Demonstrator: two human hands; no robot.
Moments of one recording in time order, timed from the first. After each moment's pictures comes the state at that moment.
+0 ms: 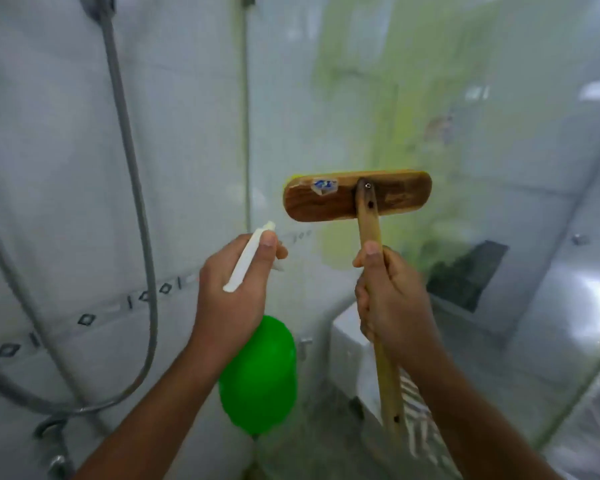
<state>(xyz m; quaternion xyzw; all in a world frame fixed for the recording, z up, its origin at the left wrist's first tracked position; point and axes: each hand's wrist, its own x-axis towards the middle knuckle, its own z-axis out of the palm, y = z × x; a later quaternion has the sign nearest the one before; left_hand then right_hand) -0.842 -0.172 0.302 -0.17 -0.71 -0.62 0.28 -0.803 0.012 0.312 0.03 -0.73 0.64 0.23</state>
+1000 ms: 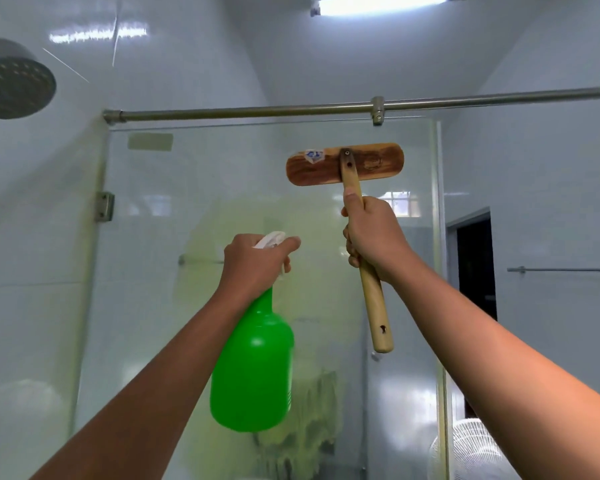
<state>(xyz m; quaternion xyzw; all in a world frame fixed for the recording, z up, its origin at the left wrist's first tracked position) -0.917 -0.055 0.582 -0.38 -0.61 -0.68 0.14 -0.789 0.059 0.629 -0.09 -0.74 0.37 0.56</state>
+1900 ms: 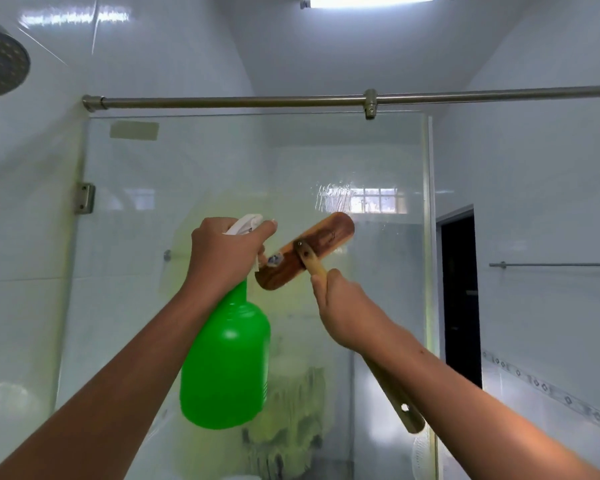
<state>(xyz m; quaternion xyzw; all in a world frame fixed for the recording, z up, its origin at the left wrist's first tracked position) -0.919 -0.079 0.584 -0.38 -0.59 -0.69 0.20 -0.806 0.067 0.531 -0.21 -0.89 0.08 0.40</state>
